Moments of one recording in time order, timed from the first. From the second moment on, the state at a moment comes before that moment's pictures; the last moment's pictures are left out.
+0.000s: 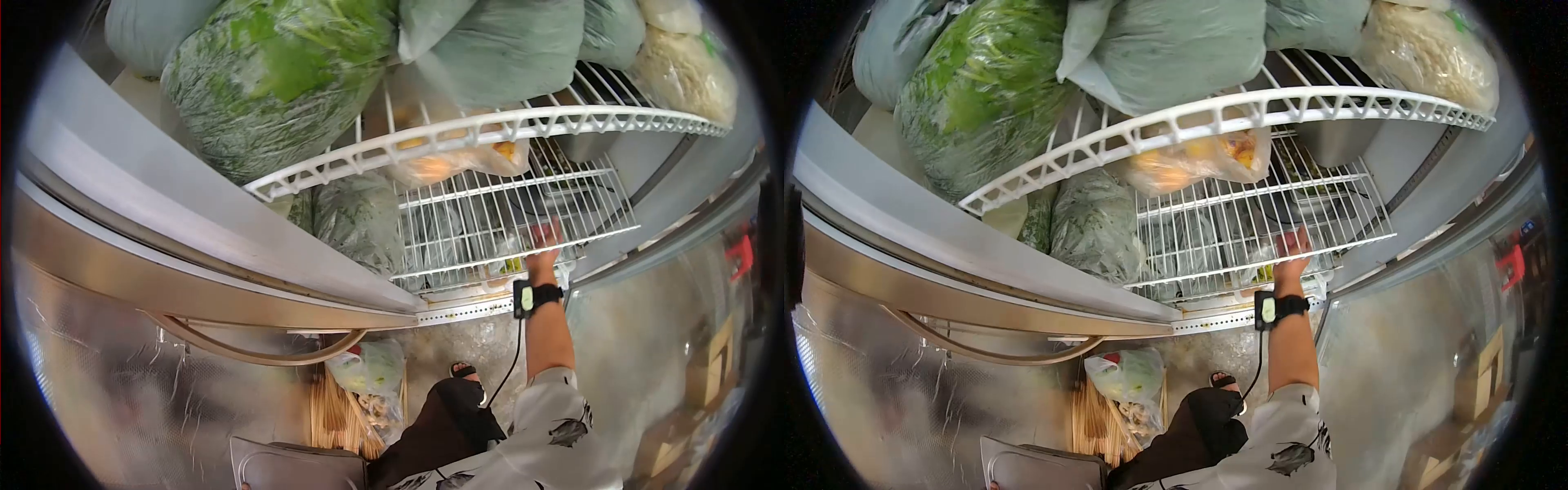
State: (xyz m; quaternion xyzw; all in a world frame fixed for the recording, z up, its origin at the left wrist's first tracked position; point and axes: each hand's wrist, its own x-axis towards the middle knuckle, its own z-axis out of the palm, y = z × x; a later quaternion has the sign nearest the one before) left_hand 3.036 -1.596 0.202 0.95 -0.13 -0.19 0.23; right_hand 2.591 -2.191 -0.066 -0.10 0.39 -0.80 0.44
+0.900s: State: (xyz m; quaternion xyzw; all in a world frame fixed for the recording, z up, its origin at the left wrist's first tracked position) left_hand 3.031 -1.650 0.198 0.94 -0.14 -0.23 0.21; right_hand 2.613 -2.182 -0.157 -0.15 0.49 -0.67 0.54
